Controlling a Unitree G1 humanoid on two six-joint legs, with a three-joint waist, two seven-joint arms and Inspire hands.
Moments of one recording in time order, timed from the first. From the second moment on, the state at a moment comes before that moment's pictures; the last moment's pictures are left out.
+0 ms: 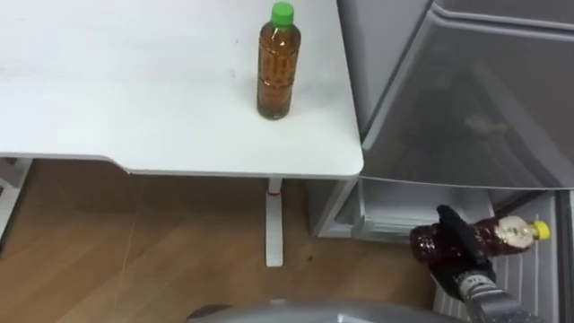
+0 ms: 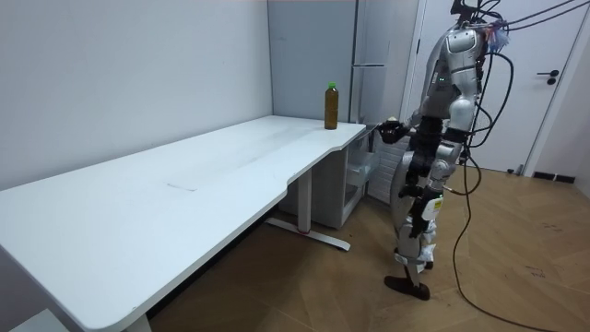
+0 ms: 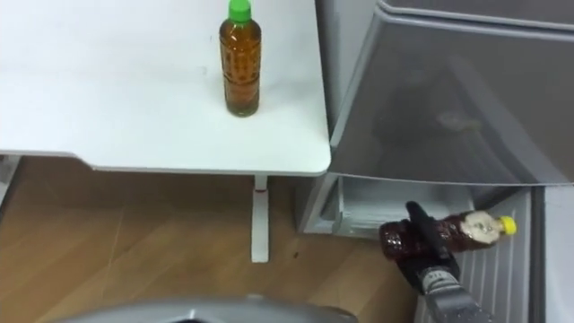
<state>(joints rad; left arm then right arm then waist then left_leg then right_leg) 0.34 0.23 0.11 1.17 -0.95 0.12 -0.07 0.09 -0.32 -0.15 0.93 1.43 0.17 0.06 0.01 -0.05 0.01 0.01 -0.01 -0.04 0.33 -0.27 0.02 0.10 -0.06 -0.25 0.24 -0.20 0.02</state>
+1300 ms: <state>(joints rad) -0.17 0.20 -0.18 1.32 -1.03 0.09 0.06 -0.72 -0.42 -0.14 1.21 1.53 0.12 -0.19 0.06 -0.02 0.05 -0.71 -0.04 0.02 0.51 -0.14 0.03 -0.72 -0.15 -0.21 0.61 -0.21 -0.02</state>
